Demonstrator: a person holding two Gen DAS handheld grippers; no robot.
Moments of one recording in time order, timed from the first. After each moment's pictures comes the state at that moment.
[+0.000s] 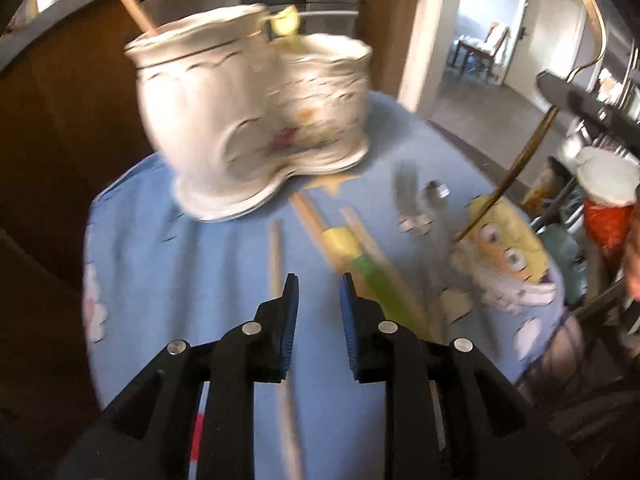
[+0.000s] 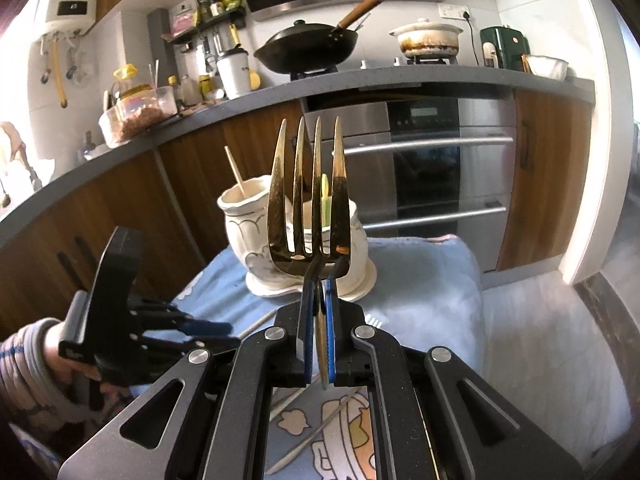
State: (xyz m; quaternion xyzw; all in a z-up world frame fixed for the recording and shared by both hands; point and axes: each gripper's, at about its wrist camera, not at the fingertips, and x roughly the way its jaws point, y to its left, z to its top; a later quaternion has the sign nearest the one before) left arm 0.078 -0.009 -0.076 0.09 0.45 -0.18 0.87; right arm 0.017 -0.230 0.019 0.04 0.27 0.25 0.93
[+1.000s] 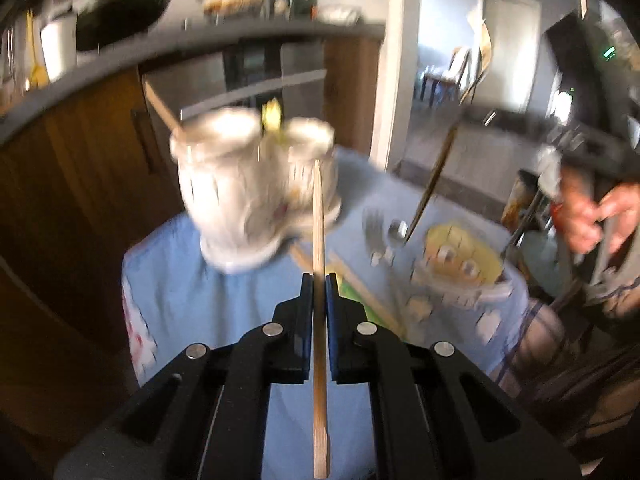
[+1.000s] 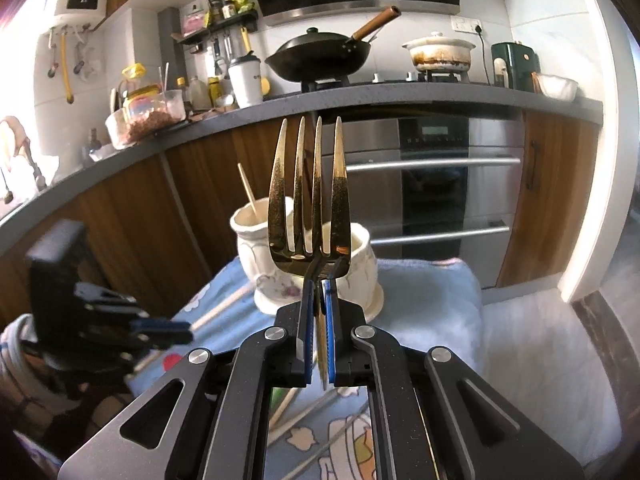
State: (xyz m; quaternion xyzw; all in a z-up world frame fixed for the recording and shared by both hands) left arm 0.032 0.016 0.003 0.10 0.32 -0.25 0.91; right arm 0.026 -0.221 0.045 0.02 0.25 0.26 0.93
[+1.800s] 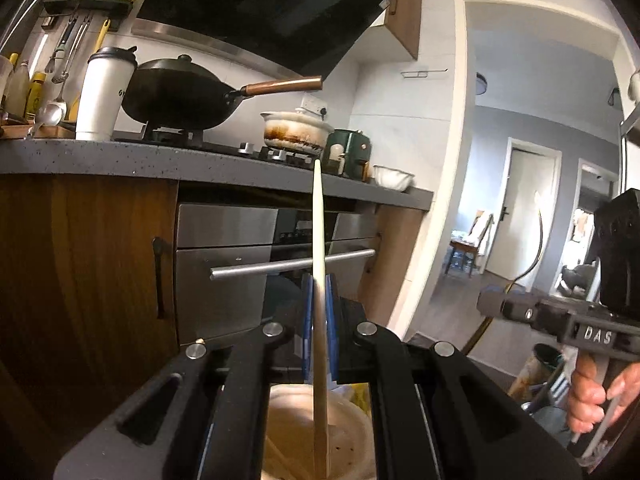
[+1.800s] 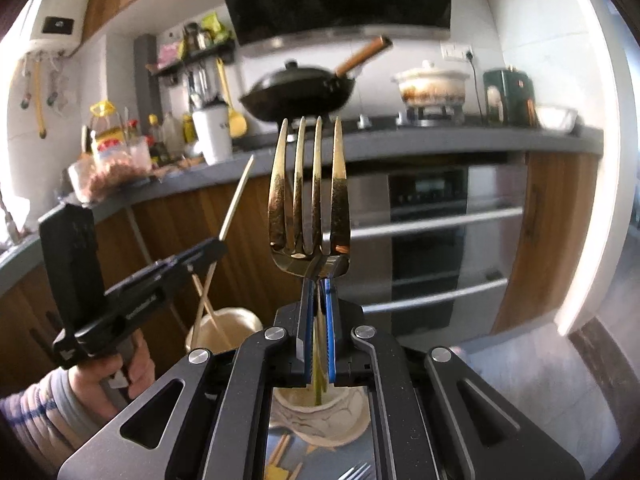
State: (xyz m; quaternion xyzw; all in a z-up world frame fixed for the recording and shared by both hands) left arm 0.180 0.042 0.059 -0.07 0.11 -0.21 0.97; right arm 0.133 -0.191 0.083 0.04 0.22 0.22 0.95
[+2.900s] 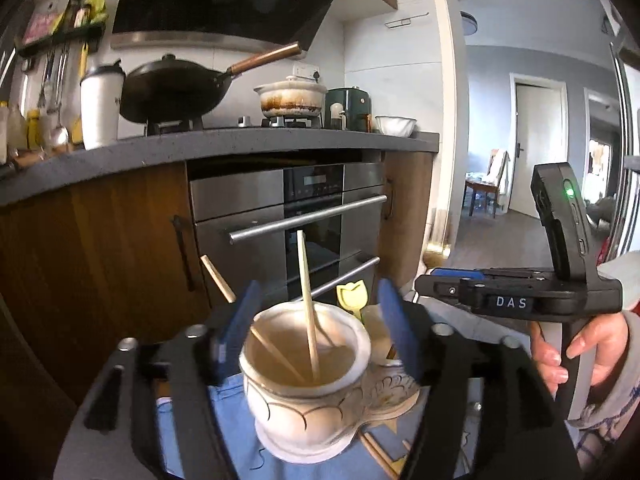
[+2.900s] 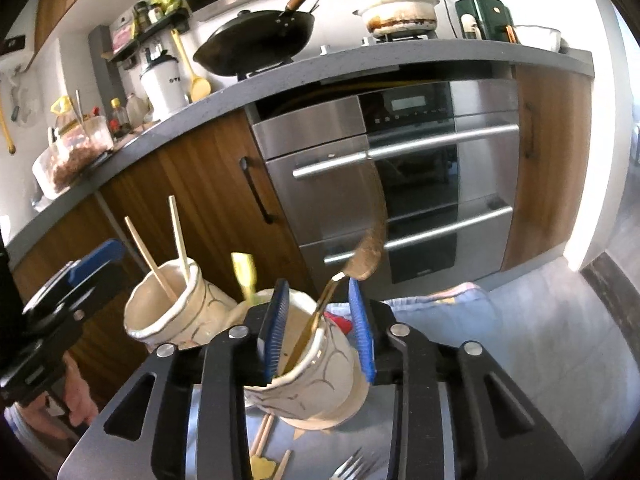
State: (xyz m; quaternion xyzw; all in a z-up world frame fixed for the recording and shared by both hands) left arm 0.131 0.027 0.046 0.04 0.15 -0.18 0.97; right arm 0.165 -0.202 0.018 0.09 0.29 0.20 0.93
